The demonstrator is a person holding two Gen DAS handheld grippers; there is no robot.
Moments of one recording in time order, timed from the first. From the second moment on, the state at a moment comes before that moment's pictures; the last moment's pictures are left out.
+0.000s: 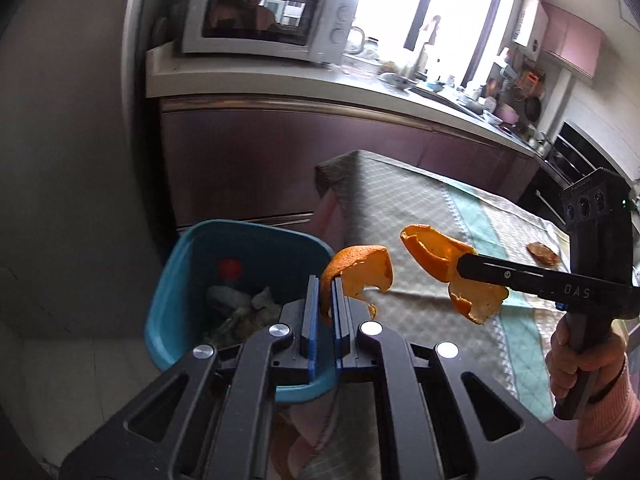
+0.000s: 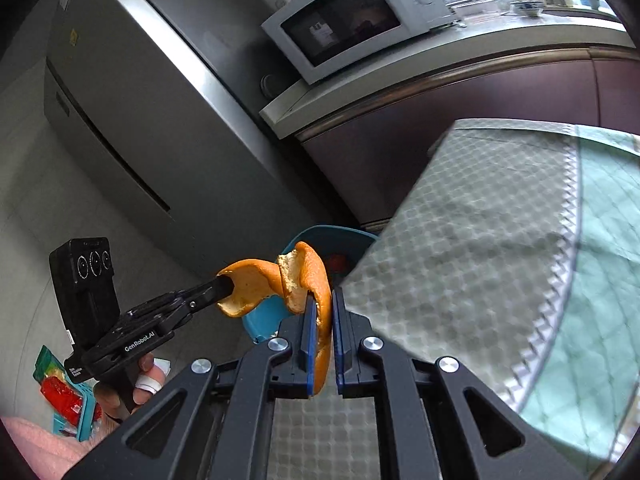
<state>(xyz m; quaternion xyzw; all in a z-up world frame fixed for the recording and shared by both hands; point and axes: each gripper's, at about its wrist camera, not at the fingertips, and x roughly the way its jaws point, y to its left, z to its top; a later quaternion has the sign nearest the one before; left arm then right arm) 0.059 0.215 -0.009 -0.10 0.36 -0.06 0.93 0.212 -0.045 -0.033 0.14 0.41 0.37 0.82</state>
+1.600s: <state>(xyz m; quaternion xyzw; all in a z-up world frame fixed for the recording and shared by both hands) 0.080 0.171 -0.033 -0.10 0.36 -0.11 0.92 0.206 -0.039 -0.047 0.08 0.42 0.33 0.84</state>
